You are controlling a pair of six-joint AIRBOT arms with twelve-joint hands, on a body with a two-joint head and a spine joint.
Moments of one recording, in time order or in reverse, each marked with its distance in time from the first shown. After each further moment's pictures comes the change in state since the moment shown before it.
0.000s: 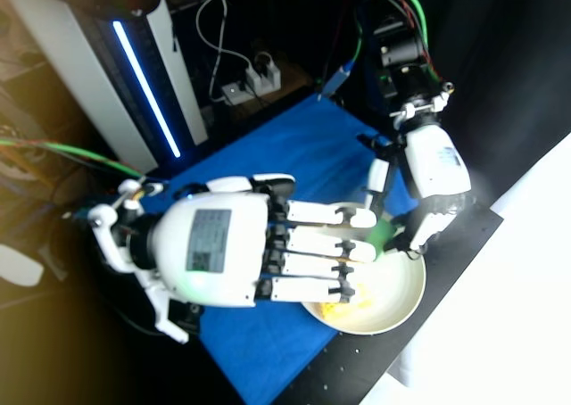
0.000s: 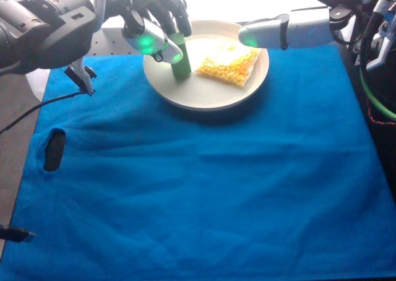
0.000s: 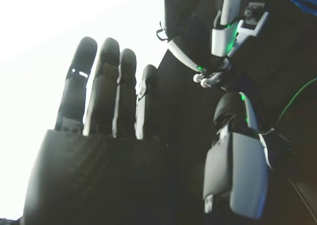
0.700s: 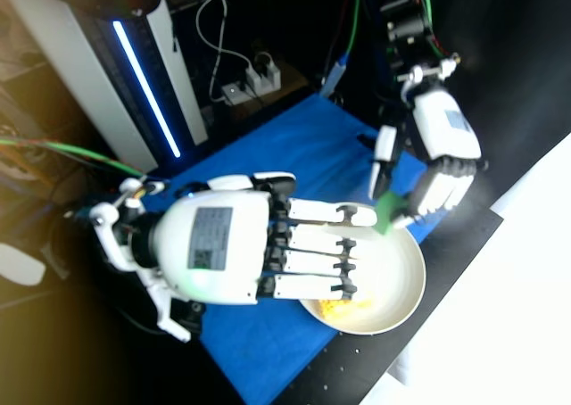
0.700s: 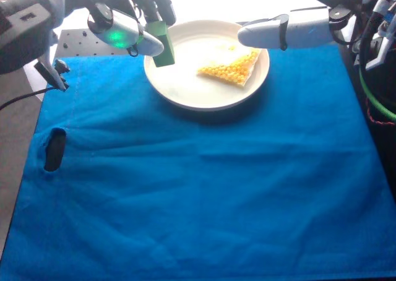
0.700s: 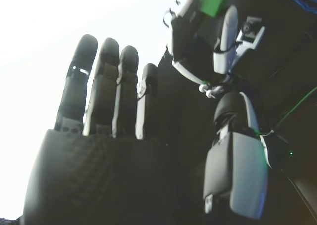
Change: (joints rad) left arm -0.001 0.213 -0.232 0.078 -0.130 -0.051; right arm 0.000 -0.001 0.000 0.001 0.005 0.000
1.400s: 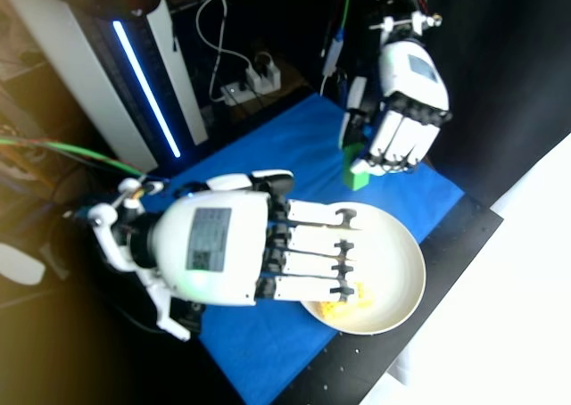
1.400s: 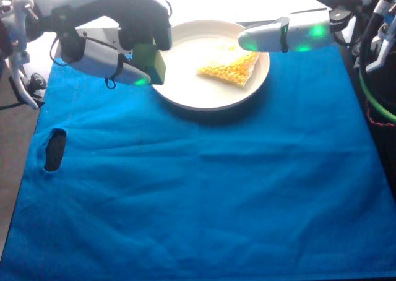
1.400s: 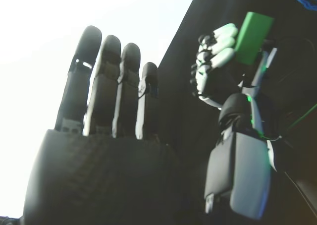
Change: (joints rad) left arm 0.050 0.190 -0.204 0.333 -0.162 -0.208; right arm -0.012 0.000 -0.003 0.019 0.000 0.000
